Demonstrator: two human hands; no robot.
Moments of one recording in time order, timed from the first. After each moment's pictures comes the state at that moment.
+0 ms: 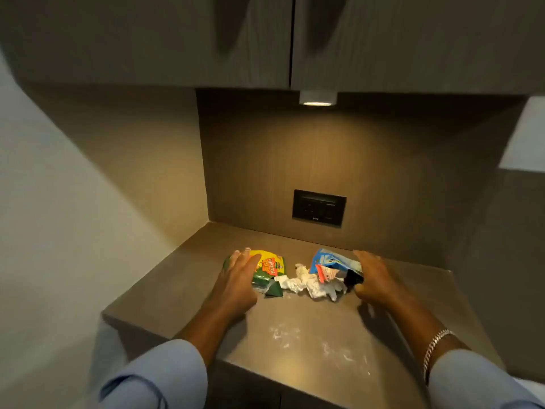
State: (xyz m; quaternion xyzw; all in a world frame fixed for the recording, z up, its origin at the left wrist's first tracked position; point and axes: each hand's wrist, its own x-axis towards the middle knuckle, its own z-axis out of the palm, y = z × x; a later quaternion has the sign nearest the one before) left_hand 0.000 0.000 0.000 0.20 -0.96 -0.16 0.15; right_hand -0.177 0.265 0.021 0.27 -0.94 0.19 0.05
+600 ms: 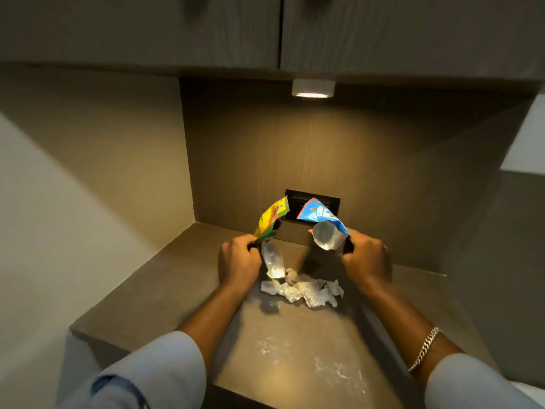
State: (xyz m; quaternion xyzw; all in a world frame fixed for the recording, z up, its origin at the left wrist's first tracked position) left_hand -0.052 0.022 0.053 0.27 -0.84 -0.33 0.35; right_hand -0.184 0.224 0.059 0.24 -0.89 0.29 0.26
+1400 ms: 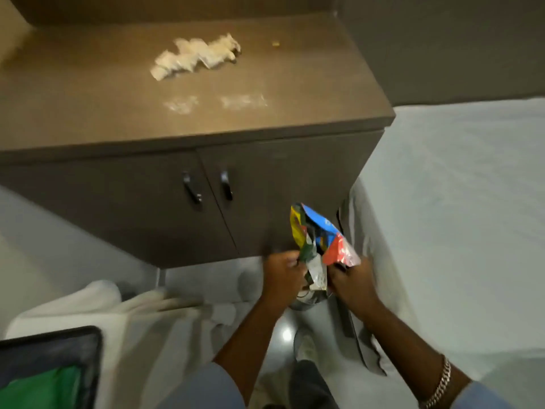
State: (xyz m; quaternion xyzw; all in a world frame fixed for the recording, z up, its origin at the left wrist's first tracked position) left_hand 0.247 0.313 -0.183 0.24 -0.71 -0.65 -0.13; right_hand 0.240 0.459 -0.189 -0.06 -0.84 0.54 -0.02
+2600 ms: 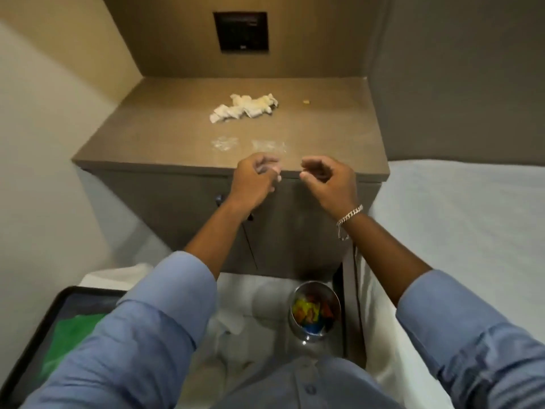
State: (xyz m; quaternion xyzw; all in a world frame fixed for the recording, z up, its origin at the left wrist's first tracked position) left_hand 0.145 0.269 0.009 0.18 -0.77 -0.60 0.10; right_hand 0.095 0.426 -0.012 0.19 -0.80 0.57 0.04
